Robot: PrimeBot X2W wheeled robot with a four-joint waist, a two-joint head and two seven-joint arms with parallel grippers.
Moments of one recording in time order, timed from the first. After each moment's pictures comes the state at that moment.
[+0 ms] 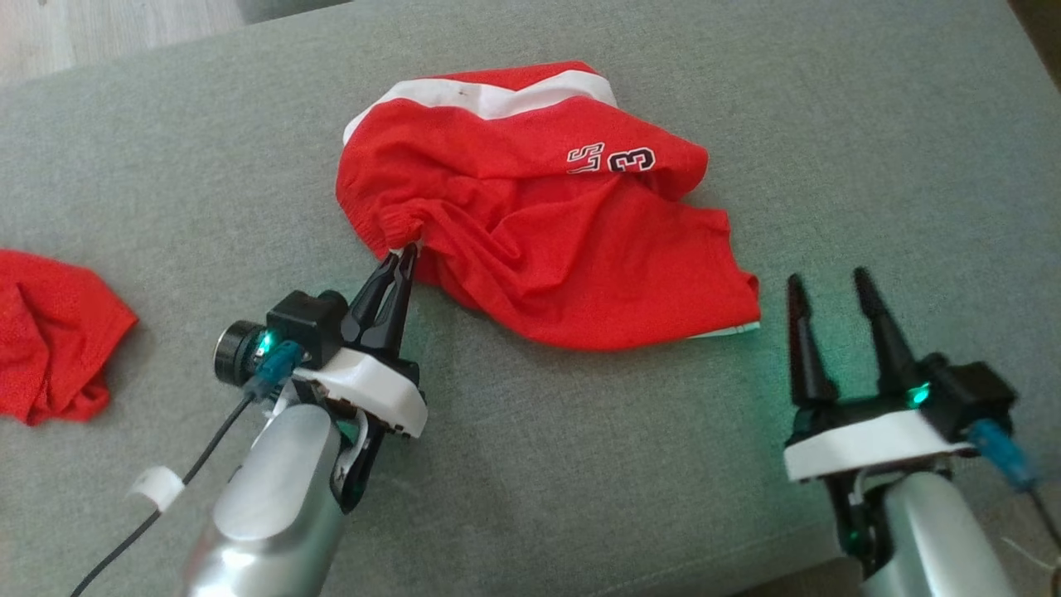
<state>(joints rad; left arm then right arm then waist) -0.49 0.11 -0.42 0.61 -0.31 -0.12 -0.18 -0.13 -0.05 0.06 0.24 0.20 0.13 -0.25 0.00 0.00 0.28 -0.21</state>
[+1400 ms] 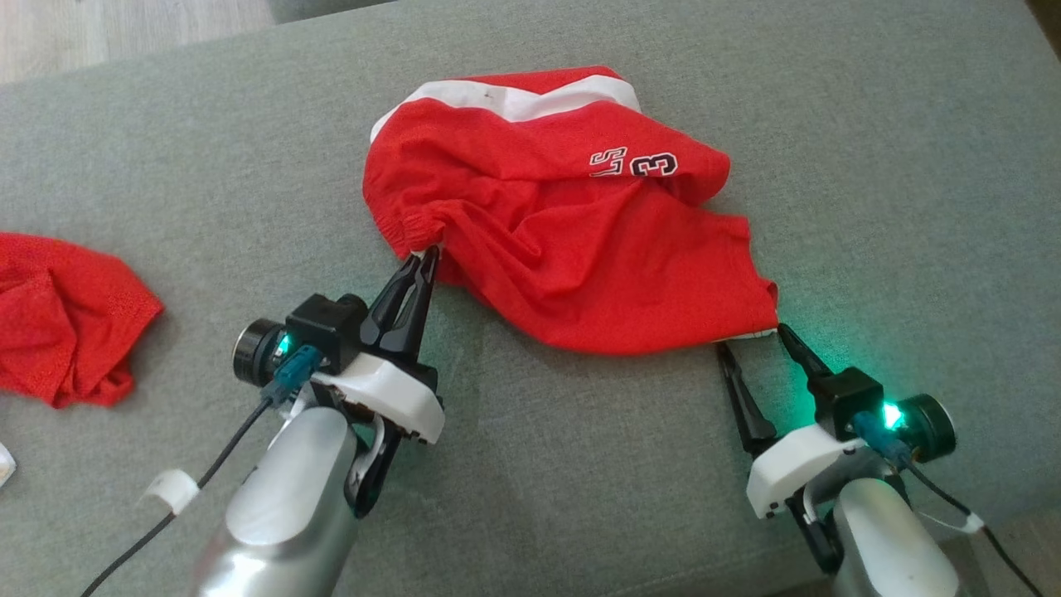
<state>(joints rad) -0.48 0.11 -0.48 0.57 -0.35 -0.11 -0.19 -0.24 -0.05 0.13 0.61 -0.10 0.13 -0.23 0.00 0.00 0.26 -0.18</state>
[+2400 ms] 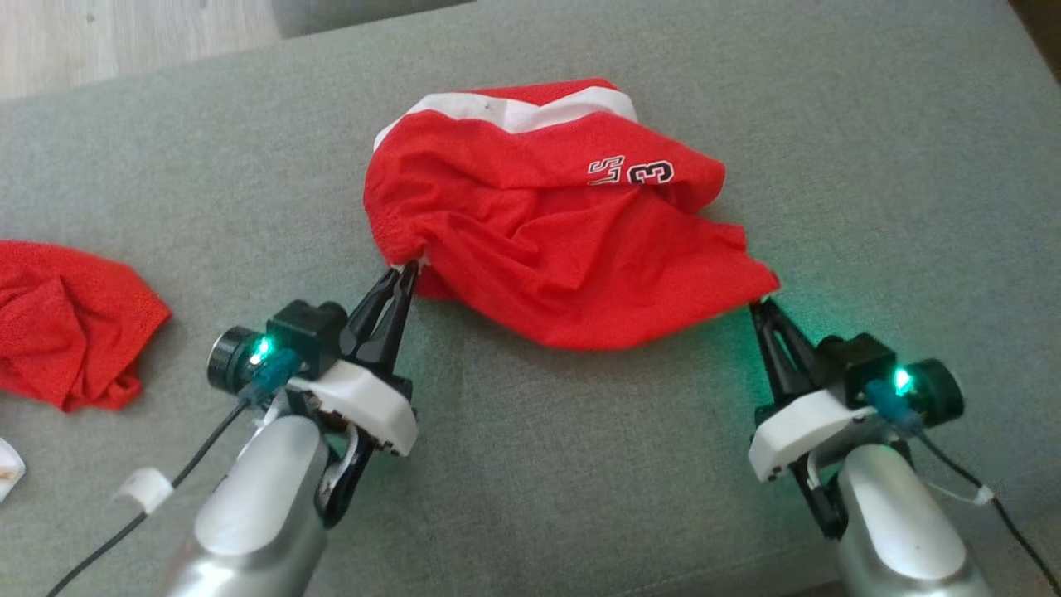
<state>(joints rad) -0.47 0.18 -0.51 0.56 -0.37 -0.11 -0.15 -0.29 -0.05 0.12 0.59 -0.09 0.13 -0.24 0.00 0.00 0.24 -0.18</state>
